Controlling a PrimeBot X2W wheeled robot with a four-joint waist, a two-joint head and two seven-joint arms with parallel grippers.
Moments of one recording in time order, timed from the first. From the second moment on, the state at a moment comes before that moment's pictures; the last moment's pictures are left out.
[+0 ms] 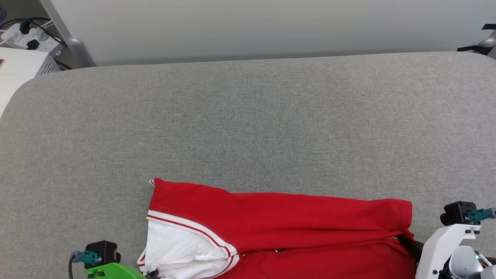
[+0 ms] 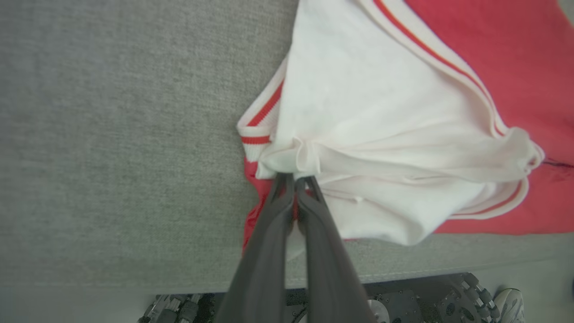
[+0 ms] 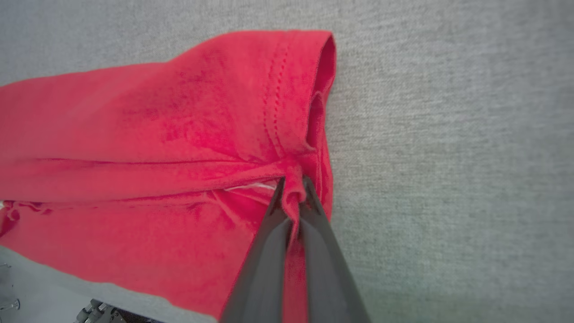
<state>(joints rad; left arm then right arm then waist) 0.12 0.52 -0.39 0.00 -0.93 0.28 0.35 -0.05 -0.37 0.15 0.28 0.71 0.13 0.48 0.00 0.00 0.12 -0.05</state>
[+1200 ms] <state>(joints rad) -0.07 0.36 -0.36 0.05 -0.65 0.18 -0.24 0.12 -0.22 -0.17 -0.03 0.56 0.13 0.62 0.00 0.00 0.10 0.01</state>
